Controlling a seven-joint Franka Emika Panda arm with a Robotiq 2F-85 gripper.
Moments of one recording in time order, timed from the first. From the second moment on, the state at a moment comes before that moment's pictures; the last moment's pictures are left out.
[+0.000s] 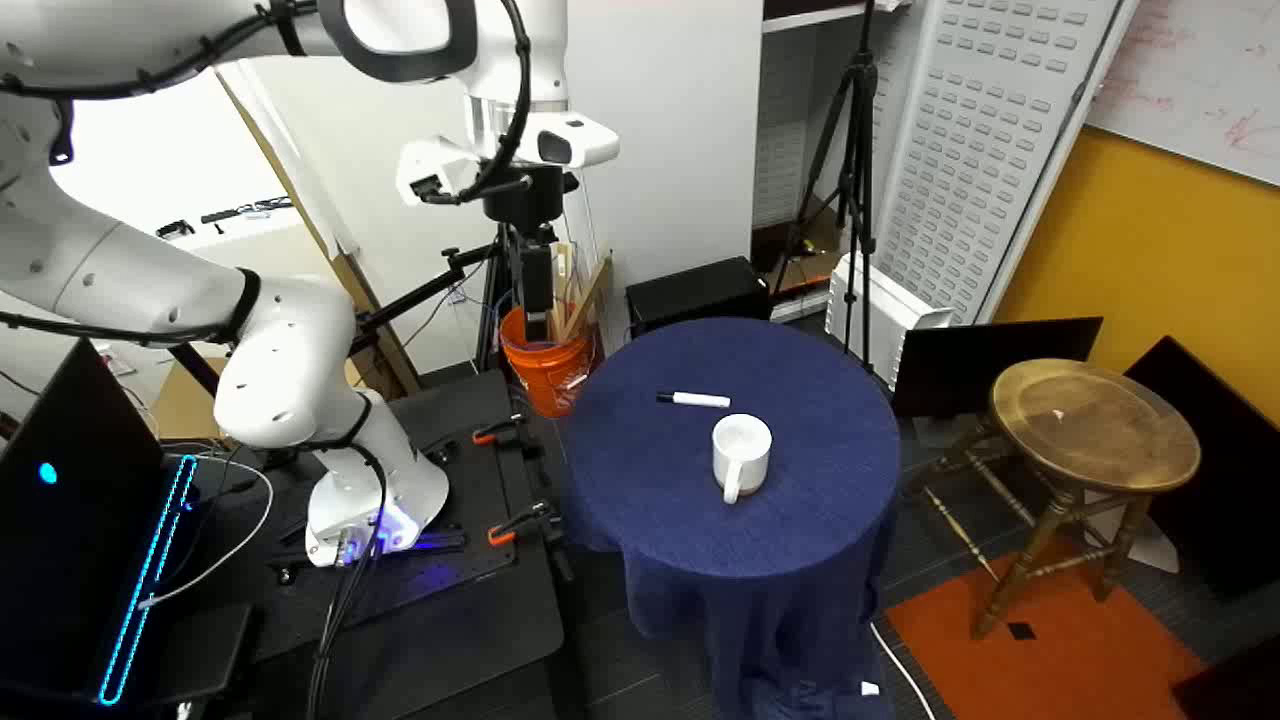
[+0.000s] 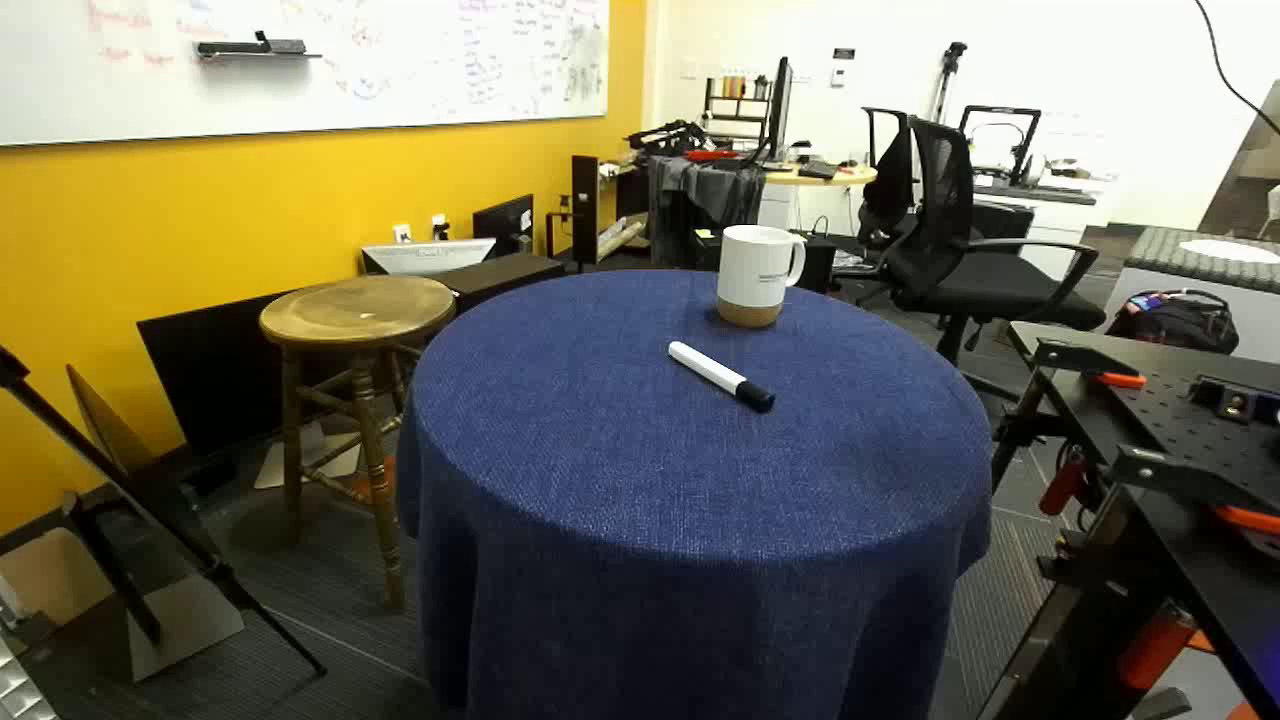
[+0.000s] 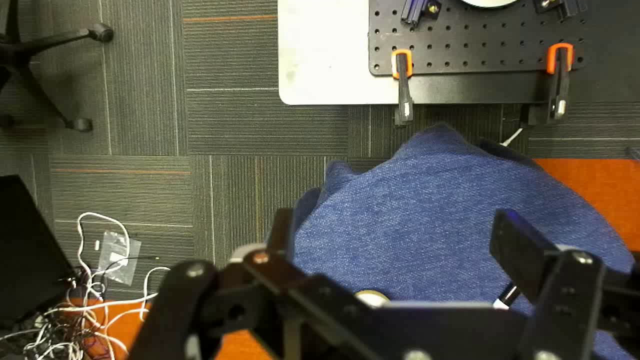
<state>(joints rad) -0.16 -0.64 -0.11 -2.36 -0.25 1.55 -0.21</state>
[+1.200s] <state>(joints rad) -0.16 -0.64 -0.11 -2.36 -0.25 1.55 -0.21</state>
